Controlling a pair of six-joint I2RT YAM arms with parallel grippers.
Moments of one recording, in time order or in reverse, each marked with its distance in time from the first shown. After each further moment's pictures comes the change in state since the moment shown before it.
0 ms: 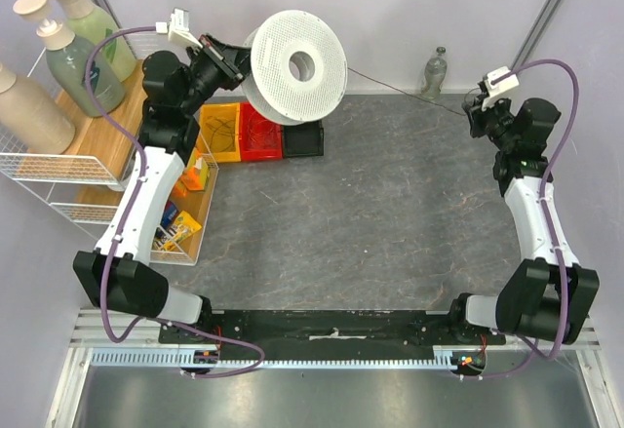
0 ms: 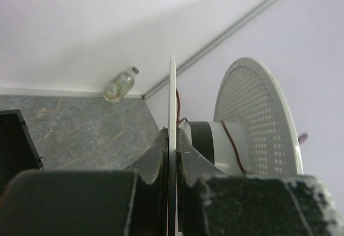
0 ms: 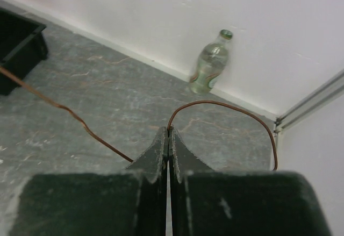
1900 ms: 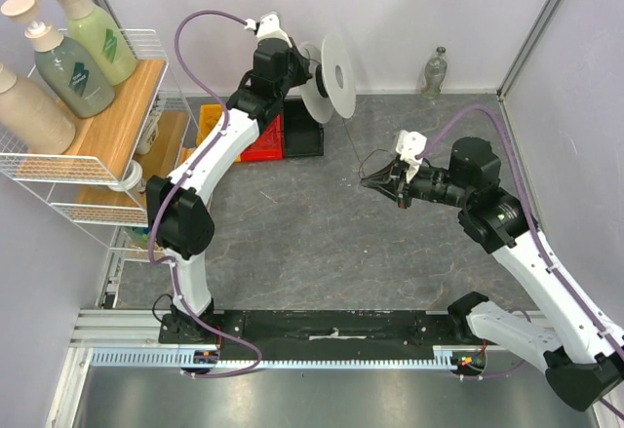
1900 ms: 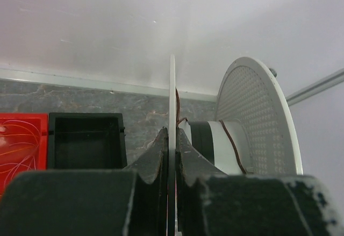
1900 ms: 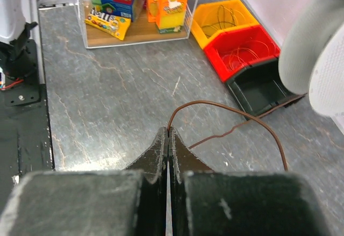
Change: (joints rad) left arm -0.304 0.495 0.404 -0.246 -0.708 0.338; right arm 0.700 -0.401 -0.021 -0.487 -0.169 0.009
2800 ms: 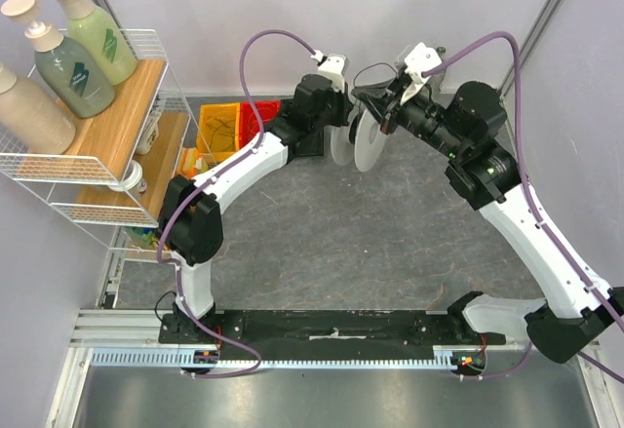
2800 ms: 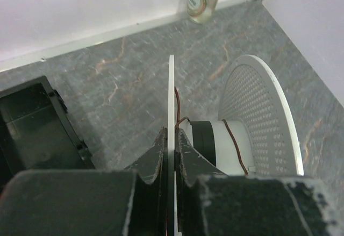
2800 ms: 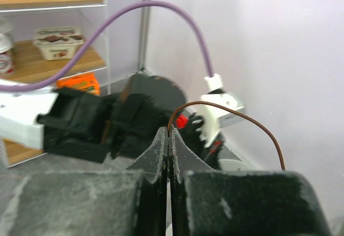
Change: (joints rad) left arm -0.180 0.018 -0.165 0.093 0.149 0.303; right arm 0.072 0.286 0.412 0.243 0.330 0.157
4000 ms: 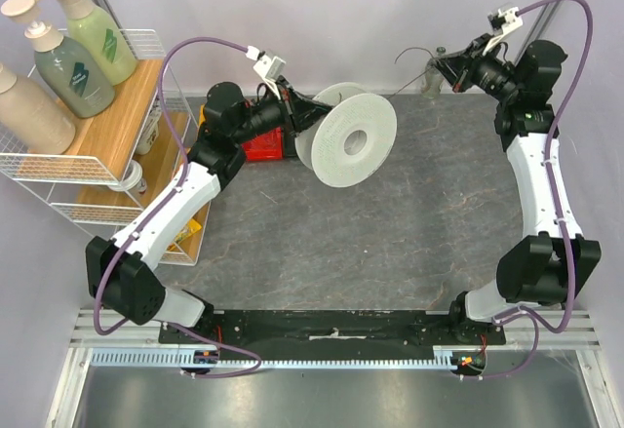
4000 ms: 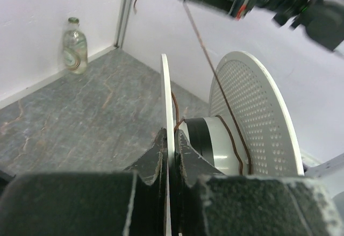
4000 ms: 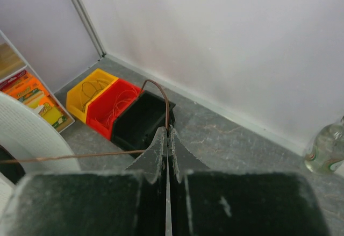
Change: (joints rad) left arm 0.176 -0.516 -0.444 0.282 0.684 -0.117; right arm -0.670 0.298 0.094 0.109 -0.435 0.298
